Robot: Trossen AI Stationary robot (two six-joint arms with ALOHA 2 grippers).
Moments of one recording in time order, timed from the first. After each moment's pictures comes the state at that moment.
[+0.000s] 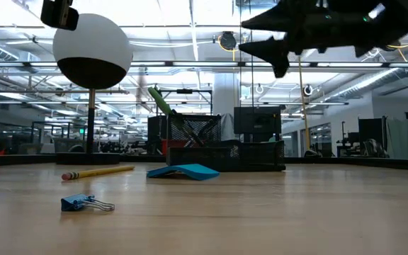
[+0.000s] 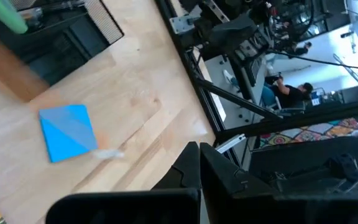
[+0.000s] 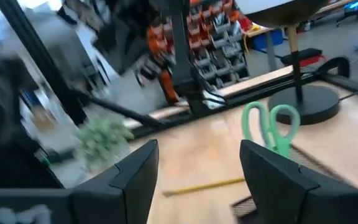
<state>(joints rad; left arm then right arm) -0.37 0.98 0.83 -0.26 -0.33 -1.30 -0.05 1.23 0.49 0.70 -0.06 0.36</state>
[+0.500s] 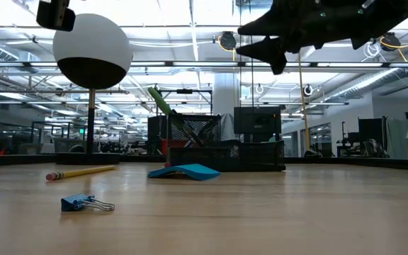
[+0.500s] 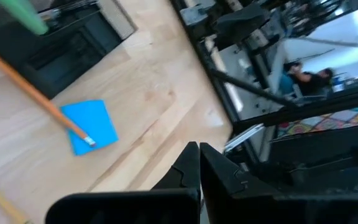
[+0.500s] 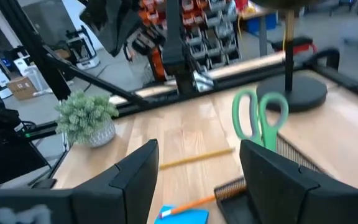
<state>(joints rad) -0.37 0.98 0.86 -0.37 -0.31 -1.27 -0.05 1.22 0.57 0.50 -0.05 0.27</state>
